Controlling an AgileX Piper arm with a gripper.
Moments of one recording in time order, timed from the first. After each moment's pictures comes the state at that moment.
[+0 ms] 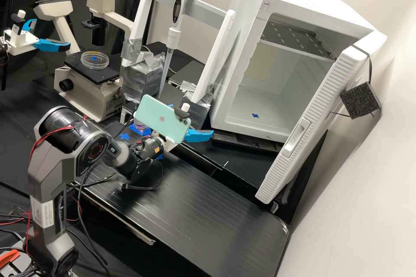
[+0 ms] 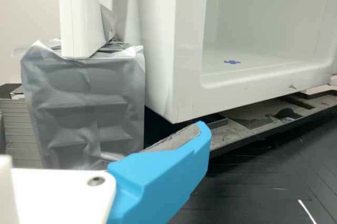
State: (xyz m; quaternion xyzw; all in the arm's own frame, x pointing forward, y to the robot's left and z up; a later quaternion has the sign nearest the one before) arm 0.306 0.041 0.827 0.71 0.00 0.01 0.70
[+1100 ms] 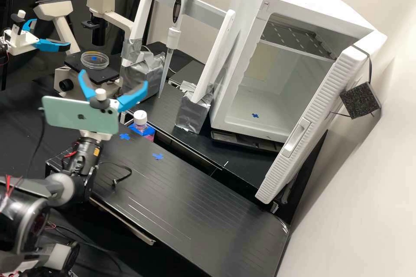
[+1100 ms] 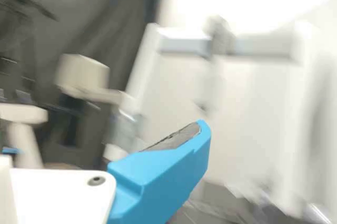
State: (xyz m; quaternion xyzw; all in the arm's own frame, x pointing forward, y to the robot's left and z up) arm 0.144 0.141 0.800 0.64 0.28 0.25 0.67
